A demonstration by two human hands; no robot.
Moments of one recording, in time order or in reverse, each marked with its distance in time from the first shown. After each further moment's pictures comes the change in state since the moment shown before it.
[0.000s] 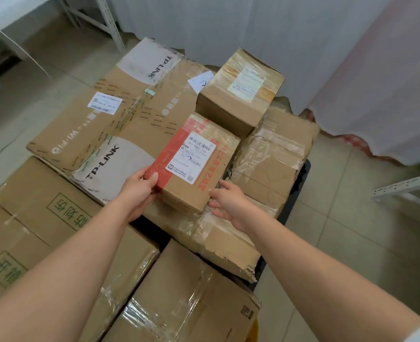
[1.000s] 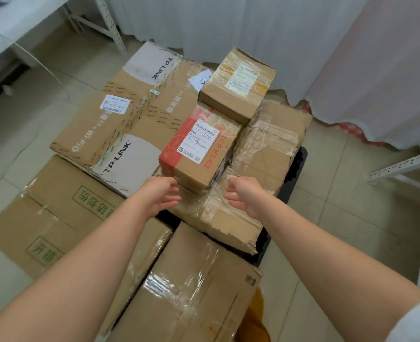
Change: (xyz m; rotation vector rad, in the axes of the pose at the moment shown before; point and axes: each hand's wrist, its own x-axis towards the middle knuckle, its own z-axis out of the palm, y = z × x) left_hand -0.076 0.017 0.004 0.267 0.032 -0.252; right_hand -0.068 0.001 -0.012 0.088 0.125 0.069
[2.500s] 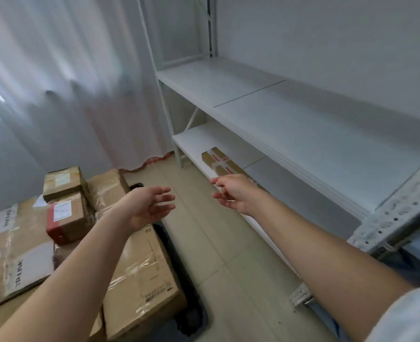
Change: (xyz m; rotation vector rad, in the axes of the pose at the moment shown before) left_hand -0.591 -0.290 -0.080 0.667 -0.834 0.497; right_hand -0.664 0.458 0.004 0.808 0.637 -0.441
